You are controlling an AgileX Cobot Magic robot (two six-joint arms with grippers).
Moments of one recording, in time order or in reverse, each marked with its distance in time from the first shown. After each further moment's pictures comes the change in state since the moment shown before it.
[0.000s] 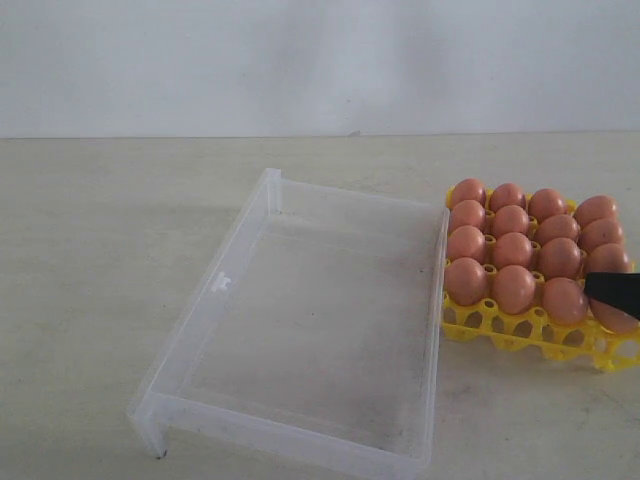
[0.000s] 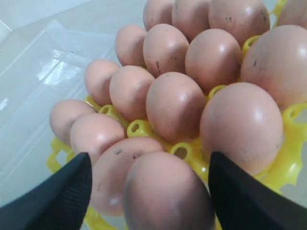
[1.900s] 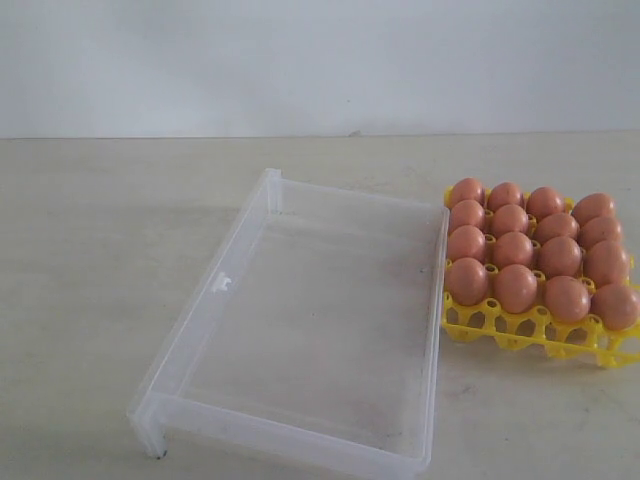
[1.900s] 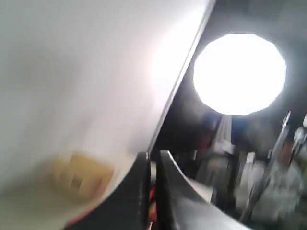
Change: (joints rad) left arm 0.000 0.000 0.000 0.000 0.000 0.000; right arm 0.441 -1.206 -0.594 0.052 2.027 -0.150
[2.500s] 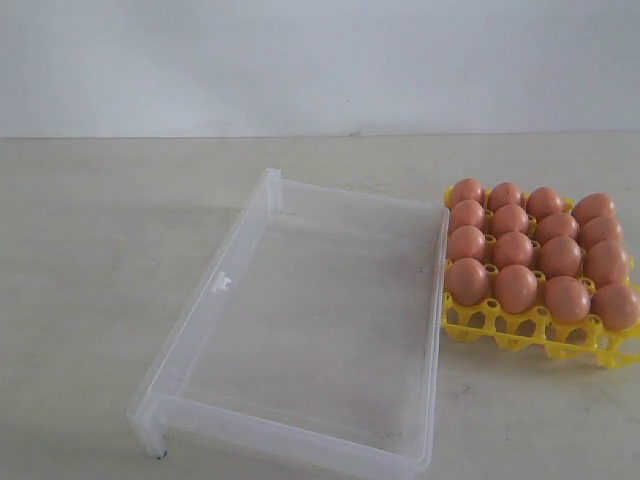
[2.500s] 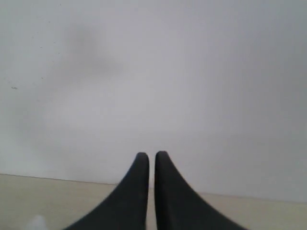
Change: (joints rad) left arm 0.000 0.000 0.000 0.000 0.000 0.000; right arm 0.014 0.010 0.242 2.406 -0.405 -1.572
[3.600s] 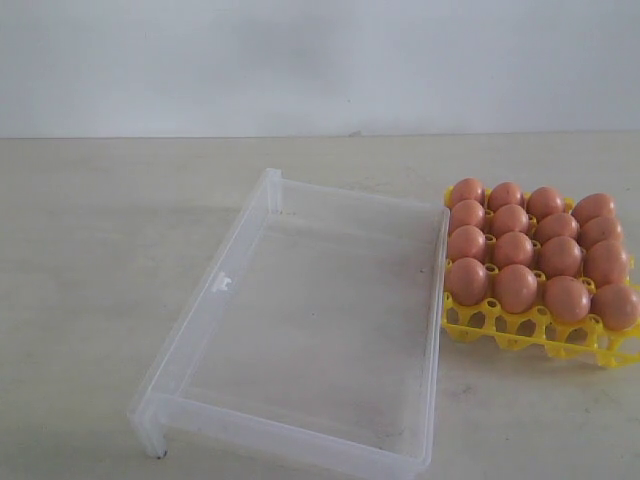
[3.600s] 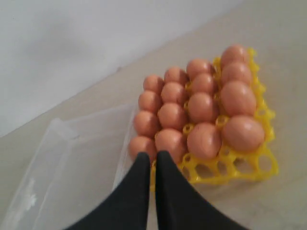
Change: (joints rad) left arm 0.000 0.000 0.000 0.000 0.000 0.000; right arm 0.260 -0.397 0.758 -0.579 -0.228 1.045
